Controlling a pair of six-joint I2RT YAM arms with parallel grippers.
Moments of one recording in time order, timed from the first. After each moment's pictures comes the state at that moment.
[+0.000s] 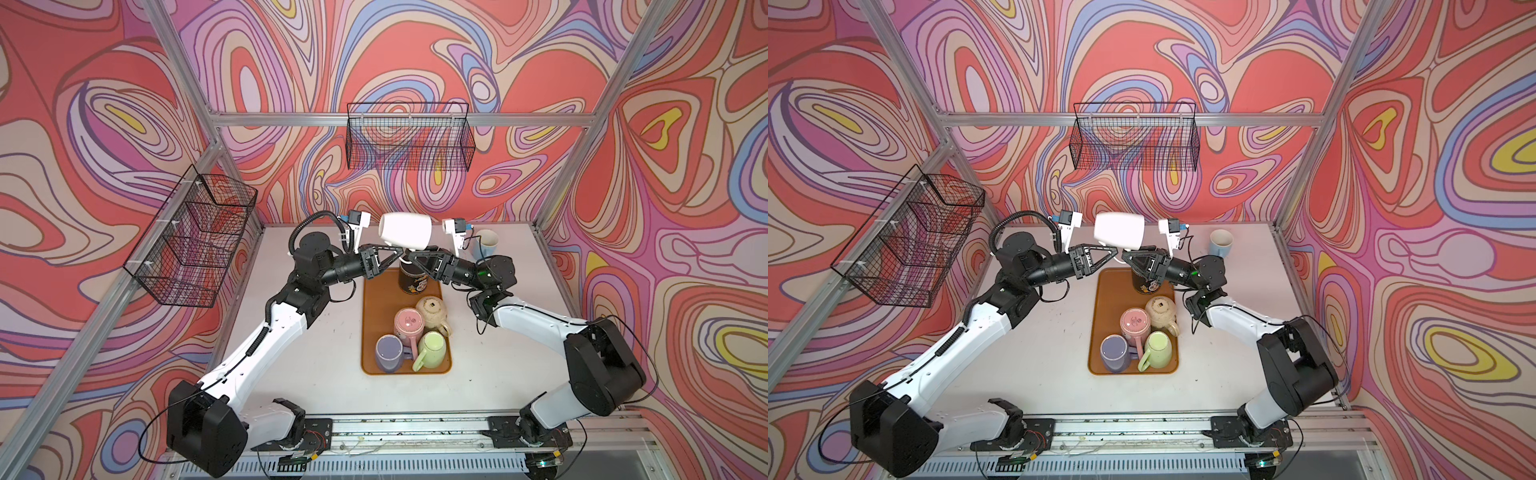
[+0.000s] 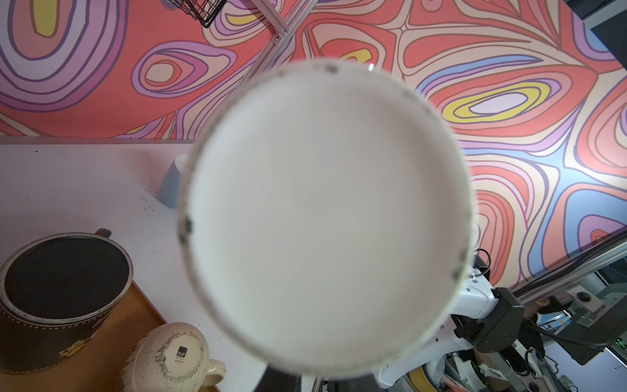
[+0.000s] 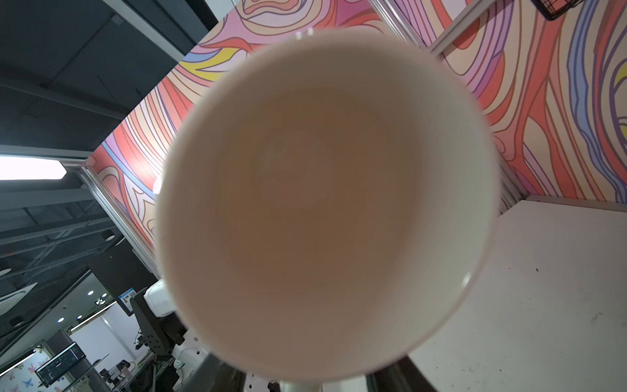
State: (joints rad) left arm -0.42 1.25 1.06 0.20 0.78 -0.78; right arm 0.48 1.56 0.91 1.16 -0.84 1.08
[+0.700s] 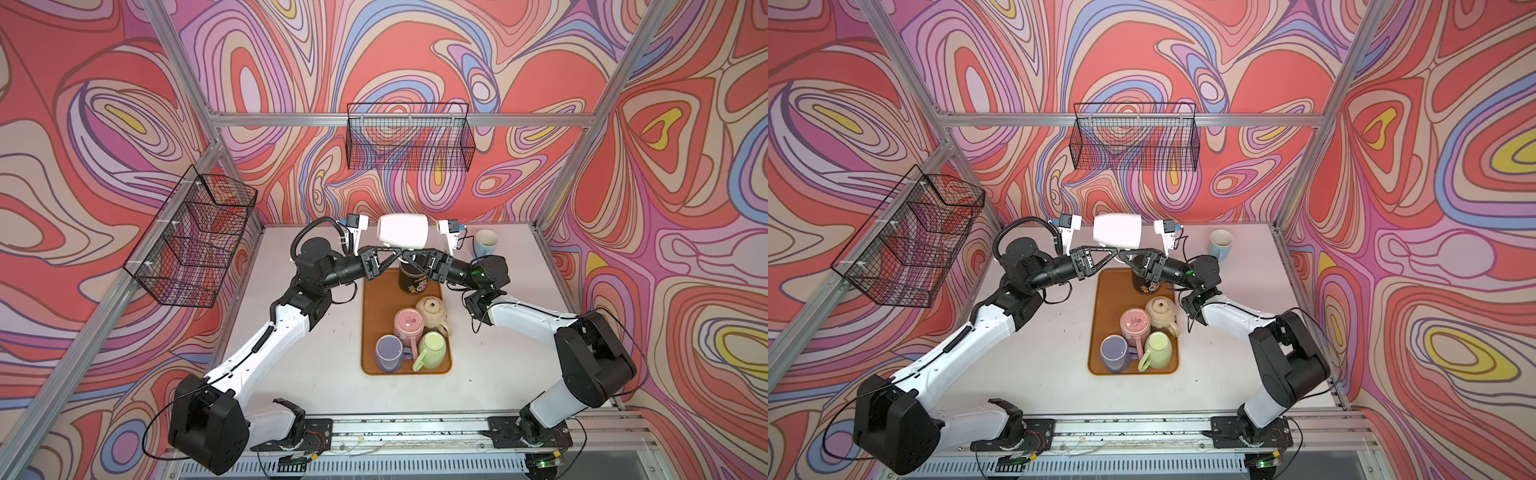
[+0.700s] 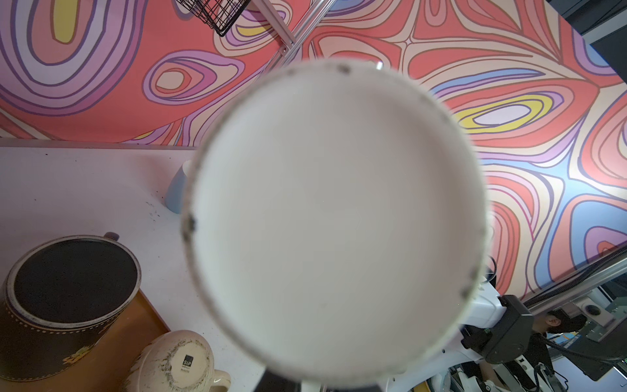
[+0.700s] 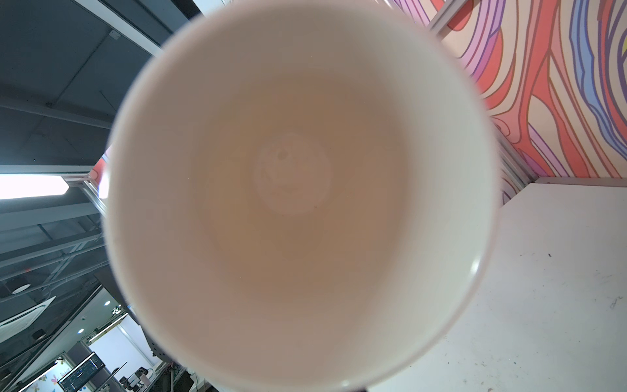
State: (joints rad) left arm -0.42 1.26 0.99 0.32 0.75 -0.82; right arm 0.49 1.60 0.92 1.19 -0.83 1.14
